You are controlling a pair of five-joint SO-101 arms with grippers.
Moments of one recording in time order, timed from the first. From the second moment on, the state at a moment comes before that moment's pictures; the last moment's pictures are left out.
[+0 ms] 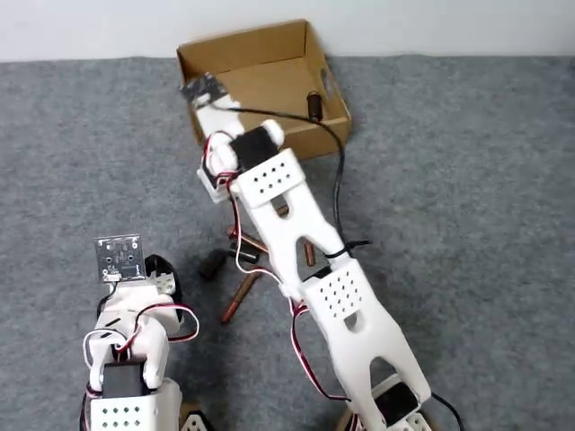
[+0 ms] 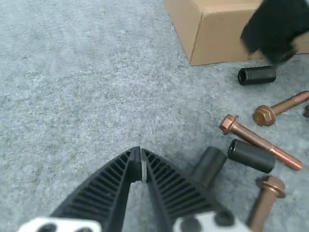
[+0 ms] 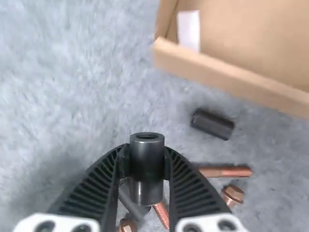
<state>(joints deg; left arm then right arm) -7.7 -98.0 97.1 50.7 11.2 -36.6 58.6 -87.2 100.5 -2.2</state>
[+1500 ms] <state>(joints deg) 14.1 -24.0 43.4 76.2 13.6 -2.8 -49.7 25.3 100.6 -11.0</state>
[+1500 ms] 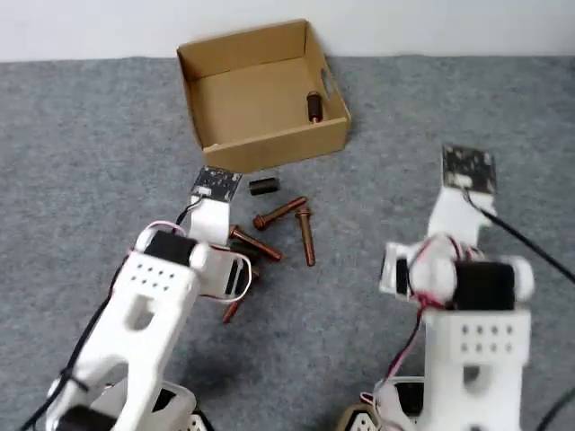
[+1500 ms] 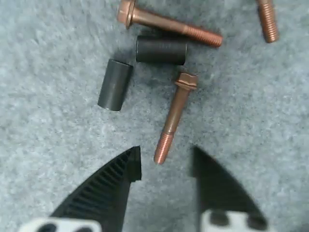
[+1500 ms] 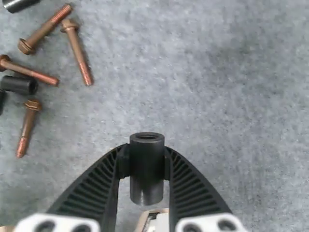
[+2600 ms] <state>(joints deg) 21.7 22.4 15.1 76.2 14.5 -0.3 -62.3 32.2 100.3 -7.5</state>
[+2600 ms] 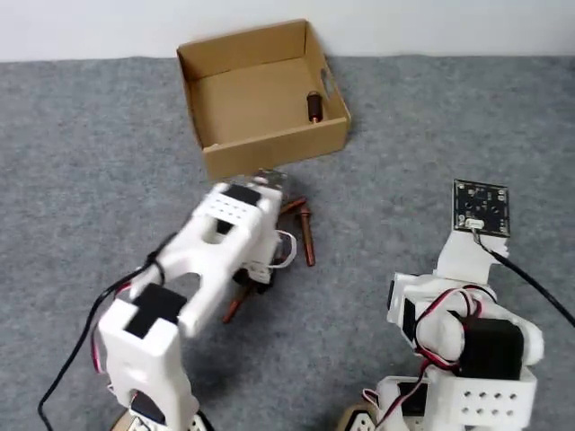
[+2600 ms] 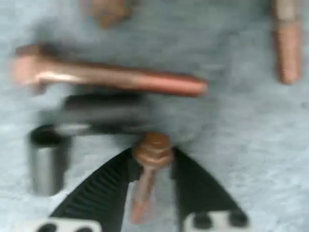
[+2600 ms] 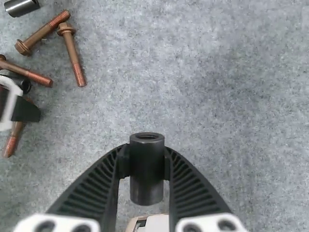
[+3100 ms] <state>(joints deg) 29.3 7.4 14.2 86.8 24.8 -0.3 -63.0 32.2 100.3 -7.5</state>
